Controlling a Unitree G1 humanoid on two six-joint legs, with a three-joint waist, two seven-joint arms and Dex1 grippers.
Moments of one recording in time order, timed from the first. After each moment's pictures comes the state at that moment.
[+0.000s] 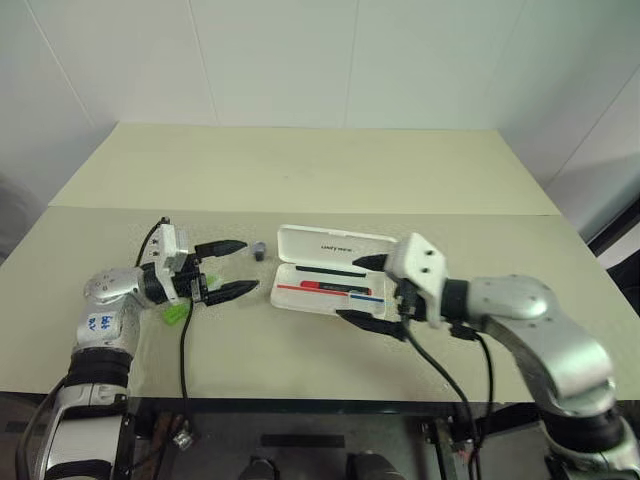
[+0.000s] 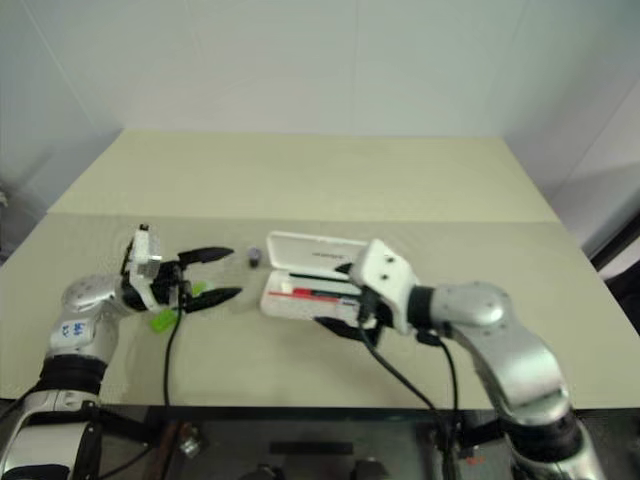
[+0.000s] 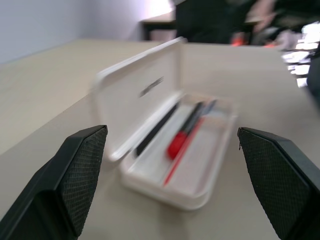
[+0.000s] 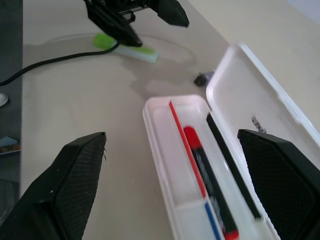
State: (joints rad) left arm -0.60 0.62 0.16 0.48 -0.41 -0.01 -1.20; right arm -0.45 -0.60 0.00 -0.68 0.34 0.88 0.89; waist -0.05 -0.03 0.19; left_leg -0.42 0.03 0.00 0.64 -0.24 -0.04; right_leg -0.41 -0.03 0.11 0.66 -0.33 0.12
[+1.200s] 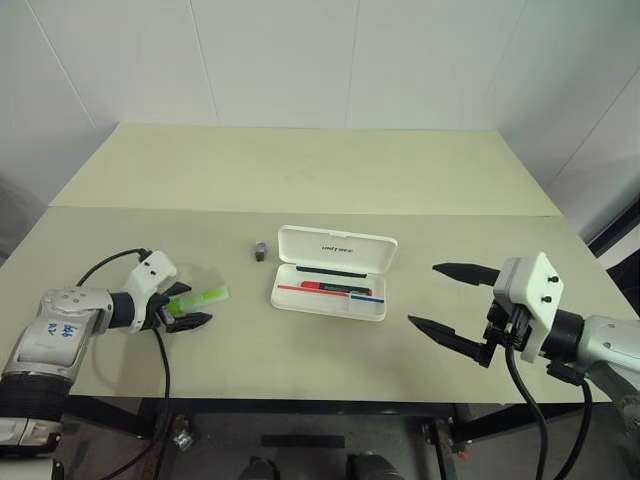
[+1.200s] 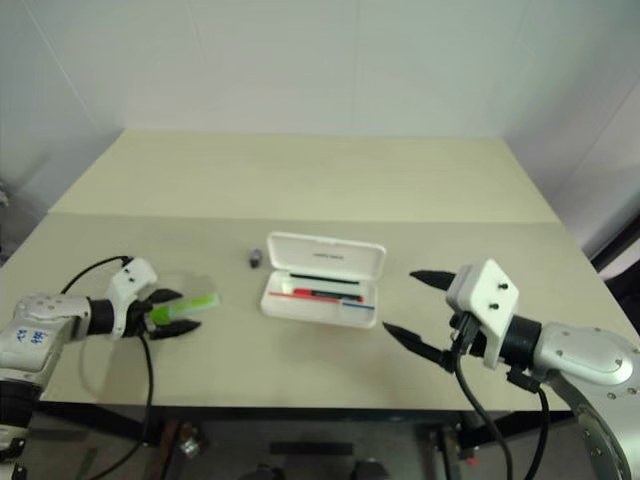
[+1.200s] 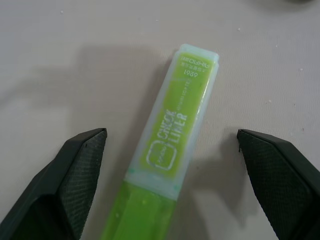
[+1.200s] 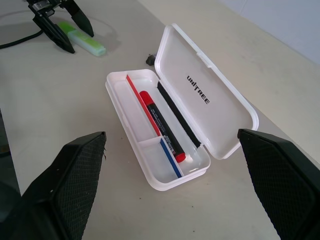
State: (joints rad) left arm -0.45 0.91 0.02 0.28 -0.18 0.39 -1.00; right arm -0.09 -0.77 -0.36 -0.77 0.55 0.68 0.82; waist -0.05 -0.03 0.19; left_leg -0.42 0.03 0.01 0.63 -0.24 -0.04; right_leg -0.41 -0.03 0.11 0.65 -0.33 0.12
